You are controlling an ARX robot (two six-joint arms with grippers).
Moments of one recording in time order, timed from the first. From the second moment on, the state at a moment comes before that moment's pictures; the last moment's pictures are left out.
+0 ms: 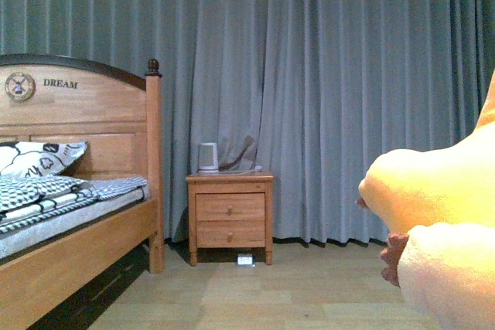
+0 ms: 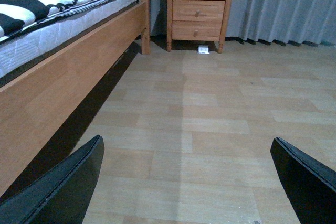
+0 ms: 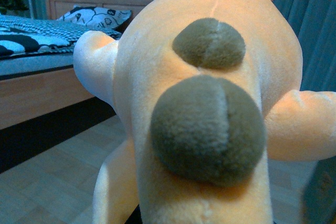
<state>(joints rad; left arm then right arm) 0.00 0.00 0.01 -0.01 0.00 0.00 0.15 0.13 0.05 0.29 -0.23 -0.04</state>
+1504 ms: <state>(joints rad) 0.00 0.00 0.01 -0.01 0.00 0.00 0.15 0.13 0.05 0.29 -0.23 -0.04</state>
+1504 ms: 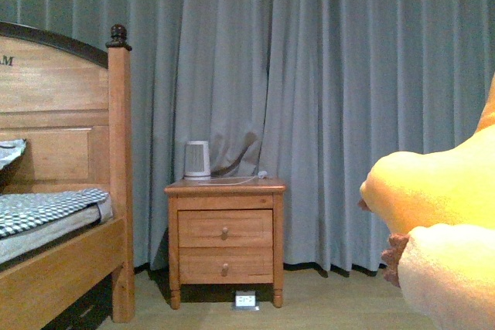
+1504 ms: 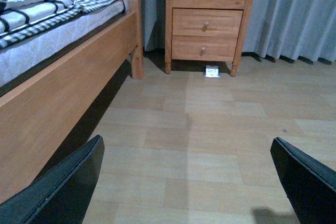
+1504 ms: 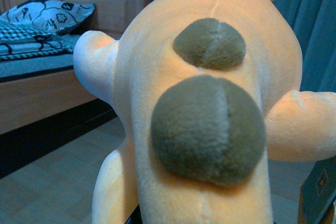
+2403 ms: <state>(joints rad) 0.00 0.00 0.01 -0.01 0.00 0.00 0.15 0.13 0.05 0.29 -0.23 -0.04</state>
